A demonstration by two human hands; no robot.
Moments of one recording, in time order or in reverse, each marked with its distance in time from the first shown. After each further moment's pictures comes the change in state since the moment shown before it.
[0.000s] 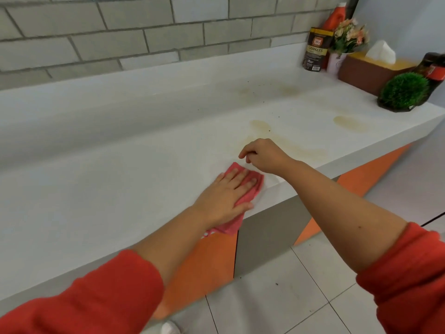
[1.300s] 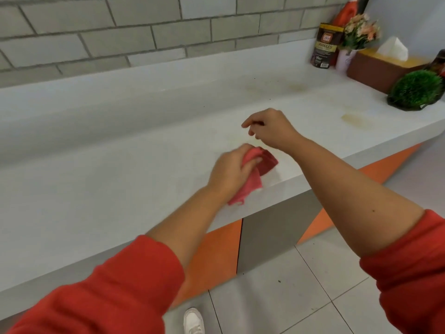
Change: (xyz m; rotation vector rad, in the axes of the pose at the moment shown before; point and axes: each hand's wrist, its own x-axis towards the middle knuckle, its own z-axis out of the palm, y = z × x) left_hand 0.017 0.020 -0.045 -0.662 0.503 -0.250; right_hand 0.012 -0.021 -0.034 0.167 0.171 -0.042
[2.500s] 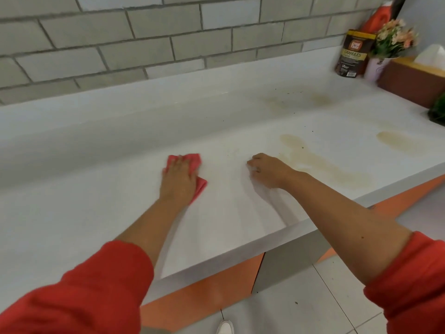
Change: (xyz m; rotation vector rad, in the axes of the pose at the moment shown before) left_hand 0.037 -0.160 -0.079 0.587 0.009 -0.350; right_hand 0.047 0.013 0.072 -0.433 -0.447 0.086
